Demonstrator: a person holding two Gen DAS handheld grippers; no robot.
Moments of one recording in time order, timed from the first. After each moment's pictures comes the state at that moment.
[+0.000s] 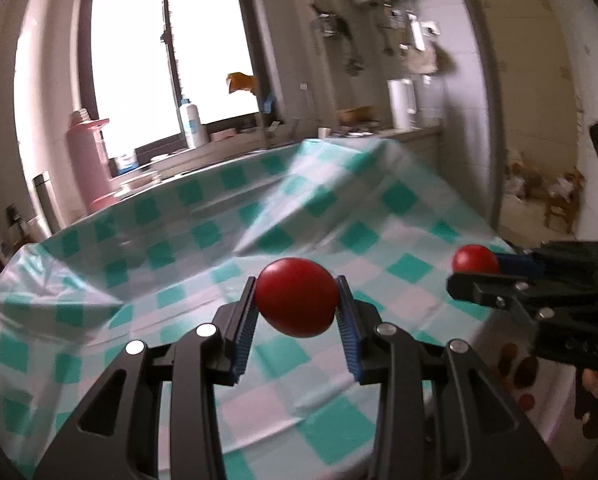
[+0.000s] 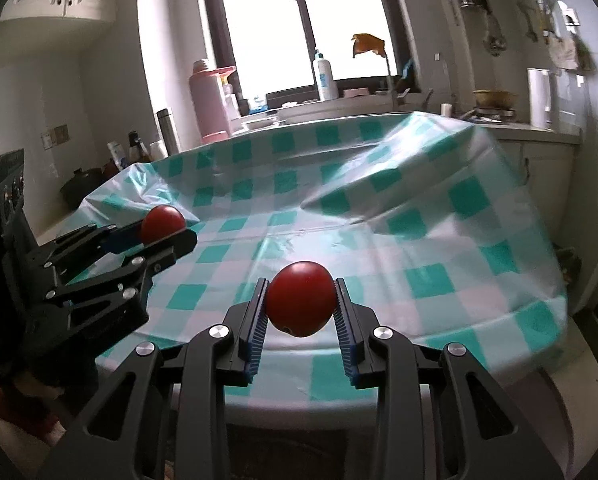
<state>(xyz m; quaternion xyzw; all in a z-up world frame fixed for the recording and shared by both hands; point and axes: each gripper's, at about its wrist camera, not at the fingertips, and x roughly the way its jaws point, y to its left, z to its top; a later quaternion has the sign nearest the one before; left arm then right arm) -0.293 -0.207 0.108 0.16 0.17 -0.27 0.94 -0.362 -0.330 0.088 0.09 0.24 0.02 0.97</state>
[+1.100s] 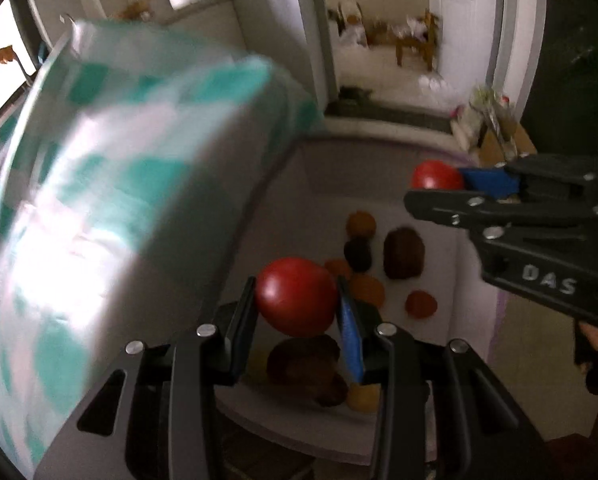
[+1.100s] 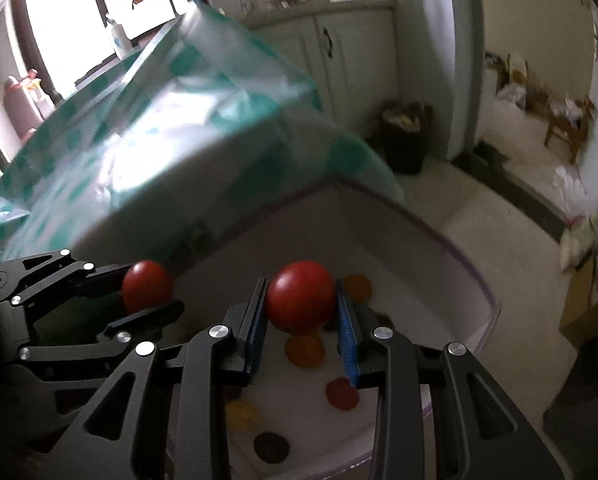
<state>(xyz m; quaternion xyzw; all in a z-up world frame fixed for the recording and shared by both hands) -0.346 -0.430 -0.071 0.35 0.35 -0.47 0.73 -0.461 -0.485 -0.074 0.23 0.38 -0.23 0.87</state>
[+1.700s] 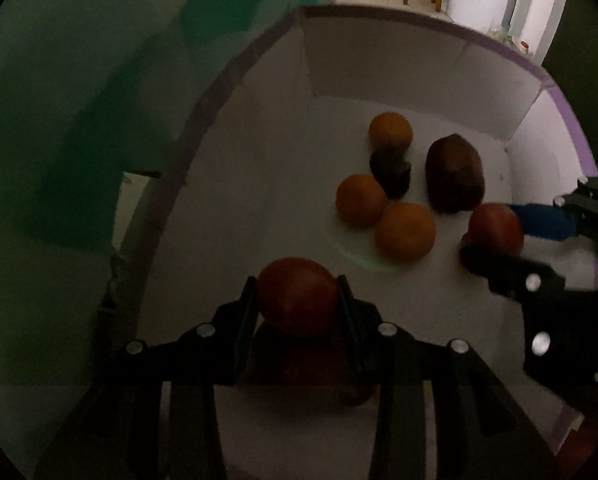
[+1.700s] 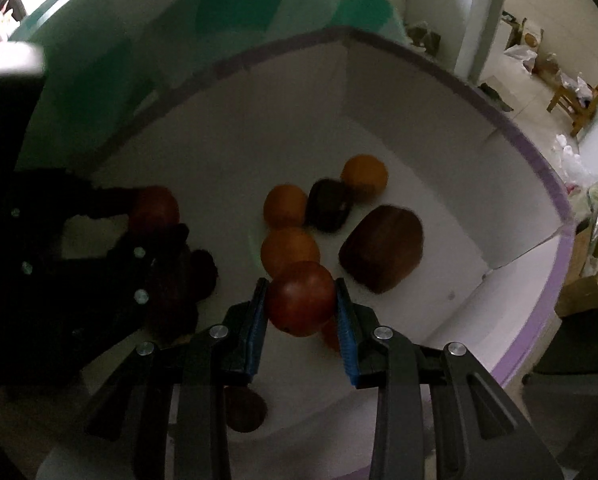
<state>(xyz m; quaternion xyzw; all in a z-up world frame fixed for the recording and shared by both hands) -0.303 -0.455 -0.178 0.40 0.43 -0.44 0.69 -0.428 -0.461 -0.175 0.21 0.51 -0.22 0.80</state>
